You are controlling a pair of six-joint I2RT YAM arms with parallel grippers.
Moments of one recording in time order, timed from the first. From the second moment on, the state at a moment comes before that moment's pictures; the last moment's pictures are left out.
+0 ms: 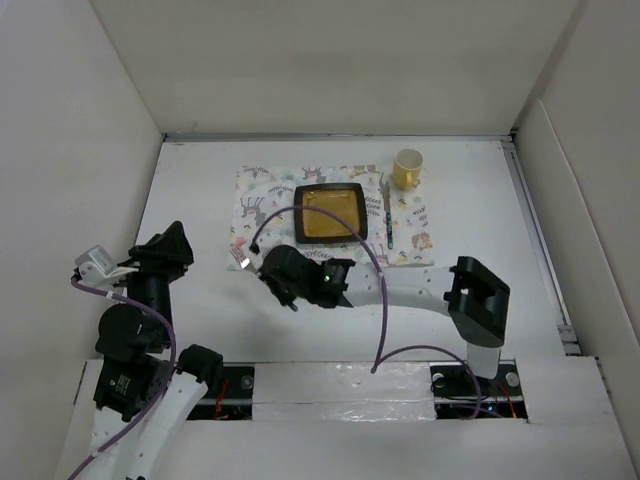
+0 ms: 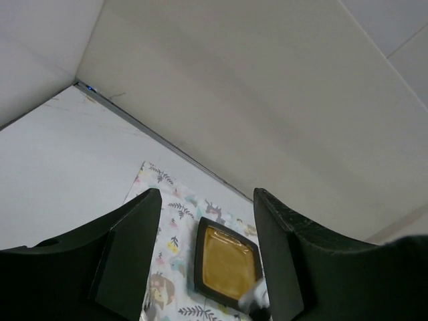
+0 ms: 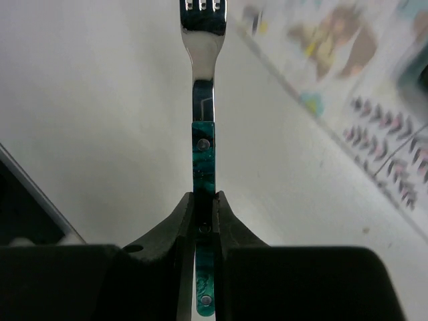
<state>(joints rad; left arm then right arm) -0.38 0.21 0.75 -0.33 -0.57 -0.56 1.24 1.84 1.33 -0.25 0.24 0.30</state>
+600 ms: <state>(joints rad) -0.38 0.27 0.75 -0.36 -0.58 -0.59 0.99 2.37 2.08 -0.40 0.41 0.73</state>
